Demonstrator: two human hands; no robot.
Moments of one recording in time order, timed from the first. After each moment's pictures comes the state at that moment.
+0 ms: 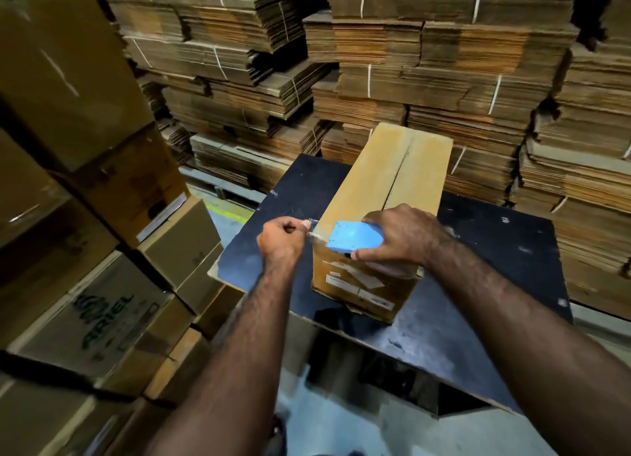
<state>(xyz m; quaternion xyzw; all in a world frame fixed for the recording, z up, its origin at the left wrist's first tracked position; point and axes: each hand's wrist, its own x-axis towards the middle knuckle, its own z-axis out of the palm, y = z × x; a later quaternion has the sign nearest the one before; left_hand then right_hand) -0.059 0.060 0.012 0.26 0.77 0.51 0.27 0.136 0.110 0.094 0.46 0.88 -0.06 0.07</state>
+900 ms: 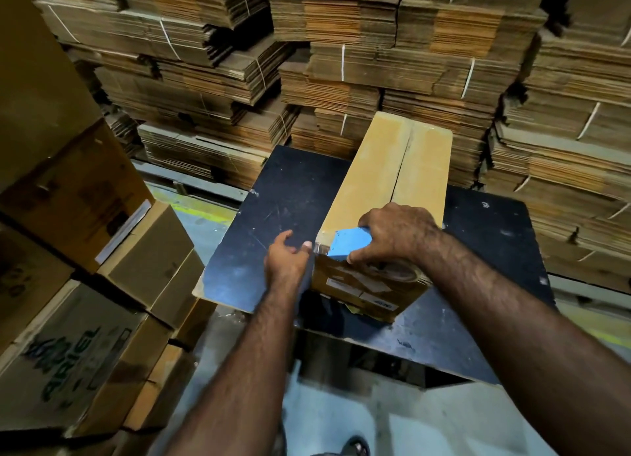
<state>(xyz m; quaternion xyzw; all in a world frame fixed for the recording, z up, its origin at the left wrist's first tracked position) -0.099 0.091 -0.044 0.30 0.76 0.42 0.39 0.074 0.134 0.086 0.52 0.84 -0.04 0.15</state>
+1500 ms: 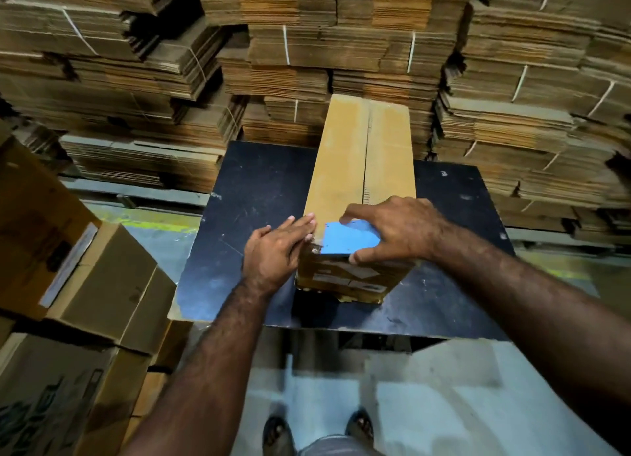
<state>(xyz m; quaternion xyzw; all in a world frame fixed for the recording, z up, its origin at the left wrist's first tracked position) -0.130 0.114 -0.065 0.79 0.53 0.29 0.09 0.100 0.112 0.096 0.53 0.84 -0.05 0.14</state>
